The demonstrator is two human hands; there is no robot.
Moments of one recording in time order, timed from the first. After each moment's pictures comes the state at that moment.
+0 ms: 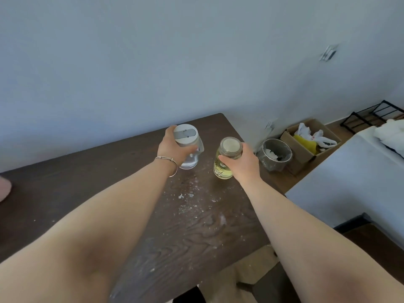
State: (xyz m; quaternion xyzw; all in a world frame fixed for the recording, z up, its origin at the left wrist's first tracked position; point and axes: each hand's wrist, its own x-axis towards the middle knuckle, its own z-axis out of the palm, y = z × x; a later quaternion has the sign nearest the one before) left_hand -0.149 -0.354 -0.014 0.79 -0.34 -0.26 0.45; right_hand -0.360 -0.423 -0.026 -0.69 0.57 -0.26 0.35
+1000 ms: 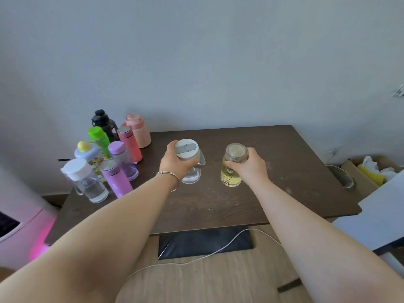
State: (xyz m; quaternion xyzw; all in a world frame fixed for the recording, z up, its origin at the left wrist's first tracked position) left_hand -0.114 0.074 0.063 0.81 -0.20 -0.16 0.53; right_hand -0.280 -0.089 0.053 -0.76 0.44 -0.24 0.43
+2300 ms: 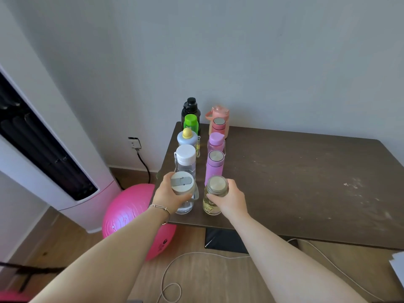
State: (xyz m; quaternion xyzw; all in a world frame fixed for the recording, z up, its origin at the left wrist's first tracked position) left_hand 0.066 0.405 -0.030 0.86 -0.15 -0.15 0.46; right_hand -0.061 0.234 -0.023 -0.80 0.36 -0.10 0.47
